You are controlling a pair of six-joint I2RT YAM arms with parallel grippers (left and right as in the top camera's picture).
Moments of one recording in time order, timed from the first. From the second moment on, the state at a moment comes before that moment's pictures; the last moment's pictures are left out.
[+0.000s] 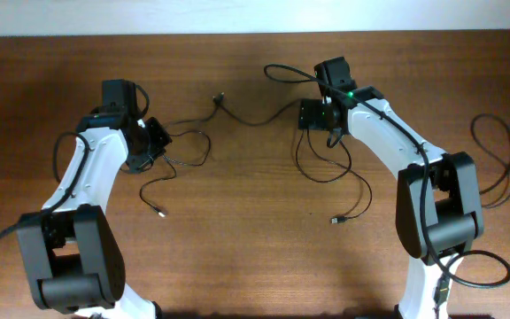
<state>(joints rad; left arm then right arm) 0.09 1.77 1.26 -0.74 0.13 -0.55 0.30 2.08 1.55 -0.61 0.09 0.38</state>
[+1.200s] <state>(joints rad) 0.09 1.77 1.26 -0.74 0.13 -0.55 0.26 1.36 1.59 -0.66 -0.15 0.25</state>
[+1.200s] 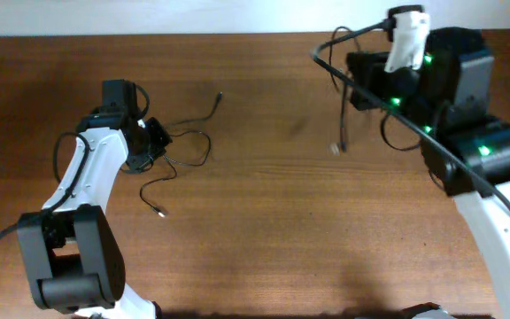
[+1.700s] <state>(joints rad) 0.09 1.77 1.26 -0.74 0.13 -0.55 -0.26 1.53 1.59 -1.01 0.00 0.27</state>
